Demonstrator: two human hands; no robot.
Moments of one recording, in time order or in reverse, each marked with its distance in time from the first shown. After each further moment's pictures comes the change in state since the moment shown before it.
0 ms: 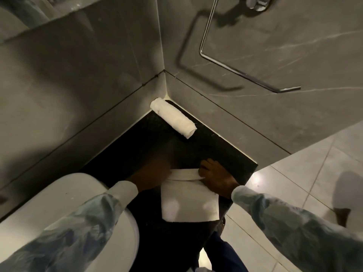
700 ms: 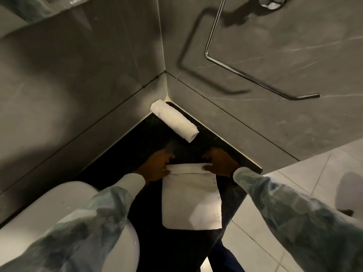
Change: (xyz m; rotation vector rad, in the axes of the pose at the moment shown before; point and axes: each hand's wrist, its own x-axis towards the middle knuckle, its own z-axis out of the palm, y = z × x) left_hand 0.045 -0.017 -0.009 -0.131 -0.028 -0.106; right_hand 0.059 0.048 -0.019 0.331 -0.167 0.333
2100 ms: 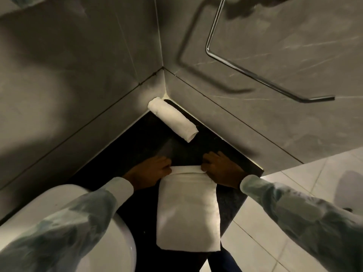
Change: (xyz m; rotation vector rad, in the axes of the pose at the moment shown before) left_hand 0.003 -0.034 0.008 0.561 0.045 0.624; right_hand -0.015 0.014 0.010 -0.489 0.194 -0.481
